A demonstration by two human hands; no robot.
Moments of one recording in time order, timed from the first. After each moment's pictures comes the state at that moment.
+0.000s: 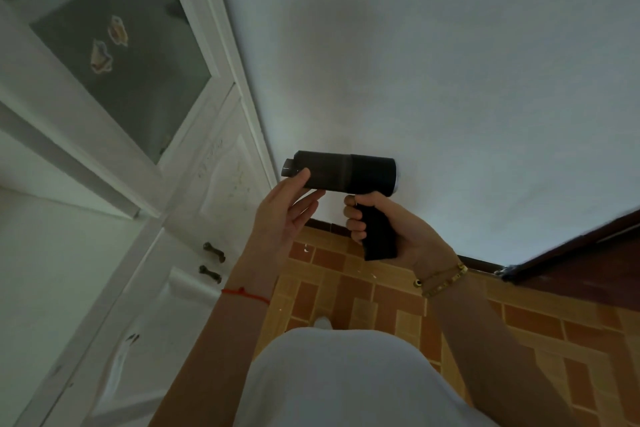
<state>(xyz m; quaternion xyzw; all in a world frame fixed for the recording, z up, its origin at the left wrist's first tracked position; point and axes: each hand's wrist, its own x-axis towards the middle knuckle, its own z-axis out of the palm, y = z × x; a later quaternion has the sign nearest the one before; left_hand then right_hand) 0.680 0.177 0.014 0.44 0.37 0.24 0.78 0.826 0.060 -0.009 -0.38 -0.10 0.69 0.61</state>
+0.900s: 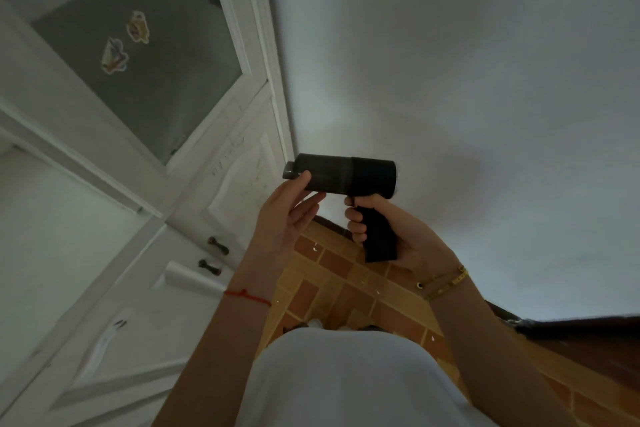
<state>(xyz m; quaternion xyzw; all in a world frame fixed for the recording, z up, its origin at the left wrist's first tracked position) 0.723 0.215 0.009 0.36 0.43 0.32 0.76 0.887 0.134 -0.006 -0.39 -0.11 0.75 0.52</state>
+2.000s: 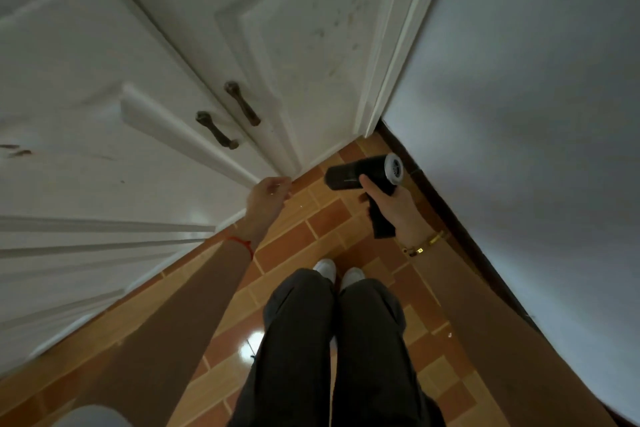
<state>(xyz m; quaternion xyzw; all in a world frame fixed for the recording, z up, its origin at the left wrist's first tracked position) 0.610 0.238 -0.408 0.32 0.75 0.23 0.53 0.842 0.229 -0.383 -0.69 -0.26 0.63 0.26</state>
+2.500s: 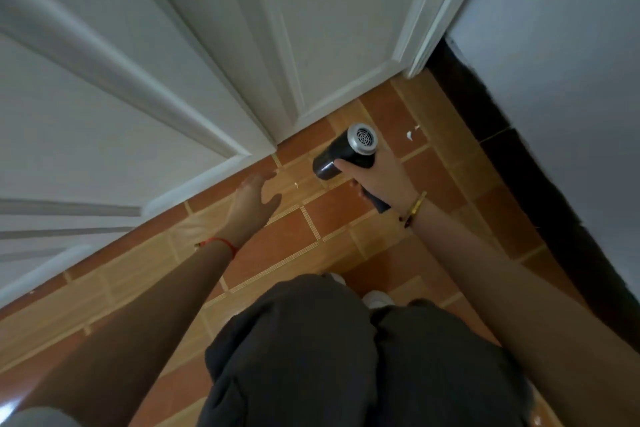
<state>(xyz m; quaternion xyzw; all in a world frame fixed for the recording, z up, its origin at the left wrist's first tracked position) 0.558 0.225 -0.844 0.58 0.74 0.06 0.33 0.801 0.282 -0.792 -0.62 -0.53 0.55 0.19</state>
